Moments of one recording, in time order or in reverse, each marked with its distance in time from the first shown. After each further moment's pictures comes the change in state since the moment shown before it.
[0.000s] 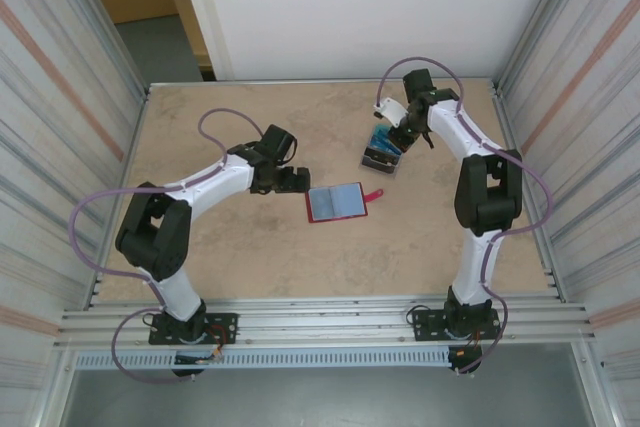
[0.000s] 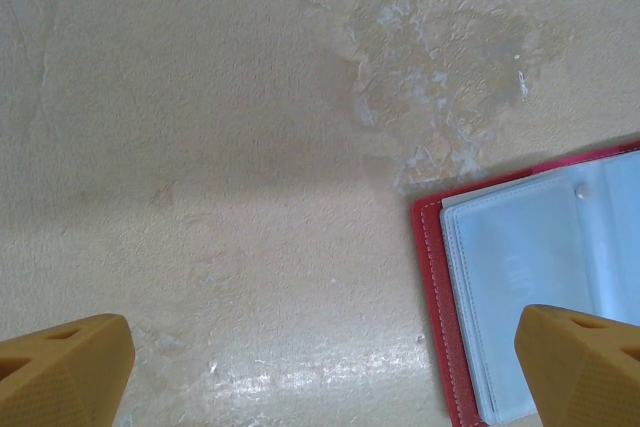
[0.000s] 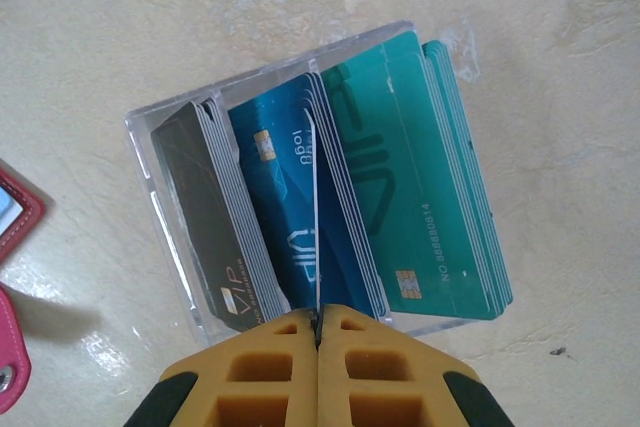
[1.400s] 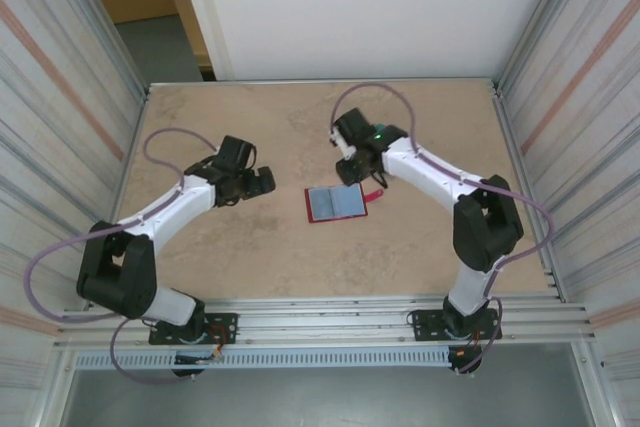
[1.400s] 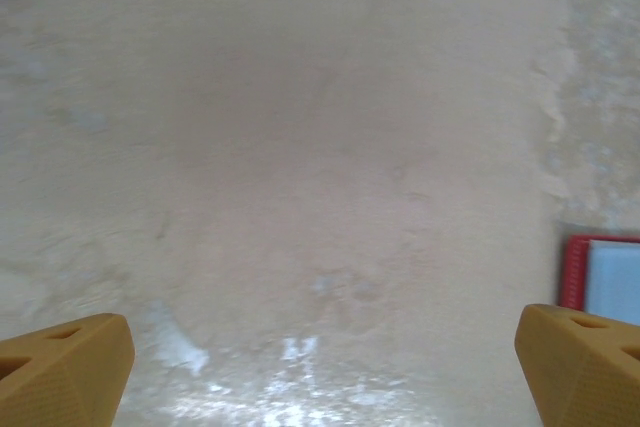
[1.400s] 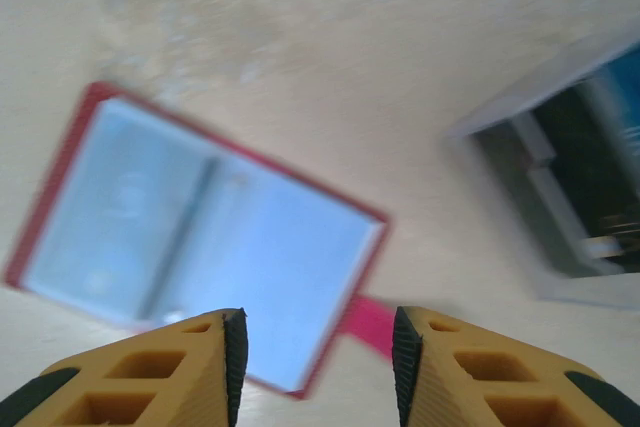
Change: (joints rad) left arm 0.179 -0.305 -0.277 0.048 -0.061 -0.144; right arm 0.475 -0.221 -0.270 0.067 0.272 0.717
